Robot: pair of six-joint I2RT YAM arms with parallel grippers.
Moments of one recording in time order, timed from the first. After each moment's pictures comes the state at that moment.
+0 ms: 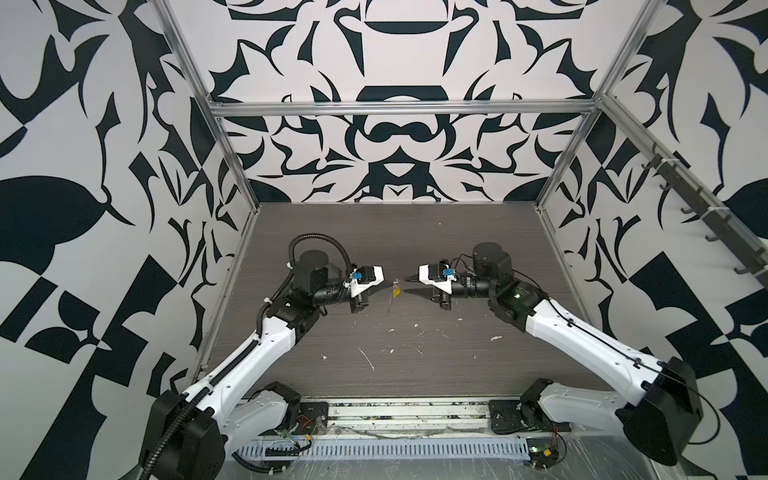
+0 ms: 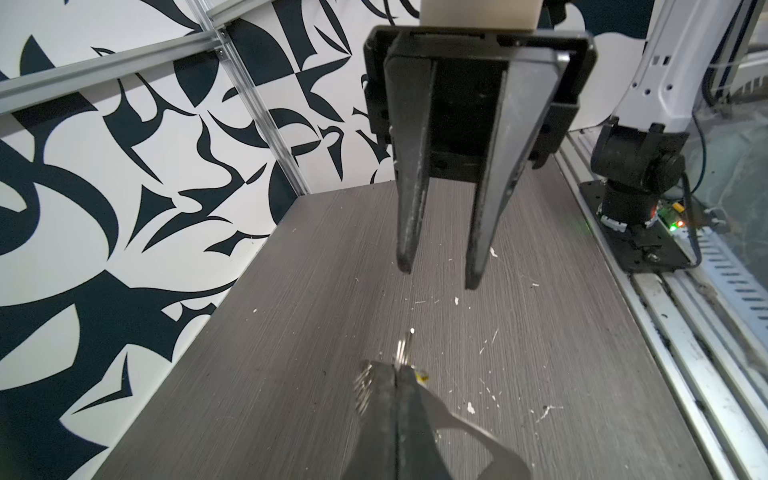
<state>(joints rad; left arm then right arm) -0.50 1.06 0.72 0.05 0.84 0.55 0.63 1.18 0.90 -0.04 -0.79 -0.53</state>
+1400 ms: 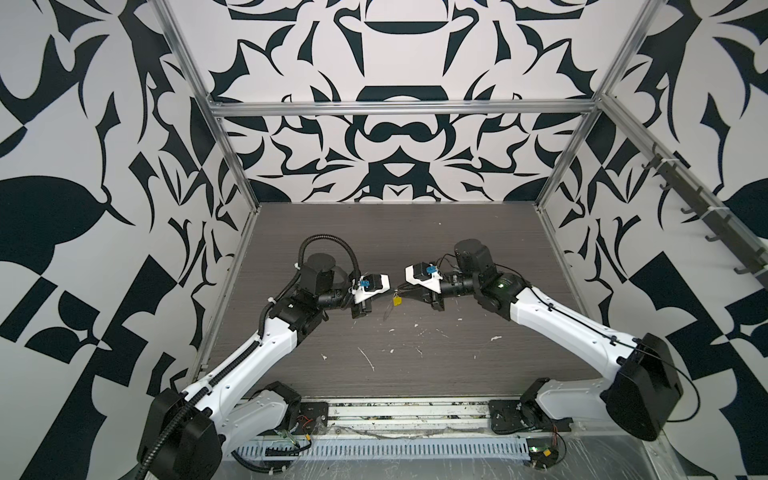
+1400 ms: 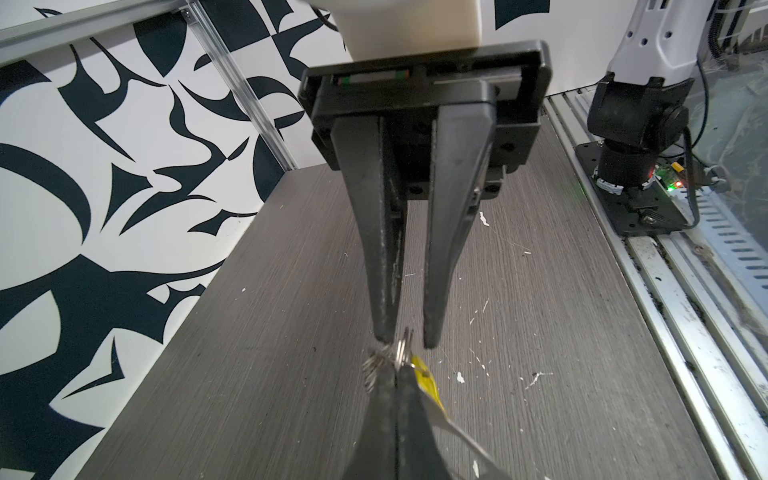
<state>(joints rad) -0.53 1.06 0.72 -0.04 0.78 0.63 0.65 1.31 0.96 -0.15 -0.80 -0.56</state>
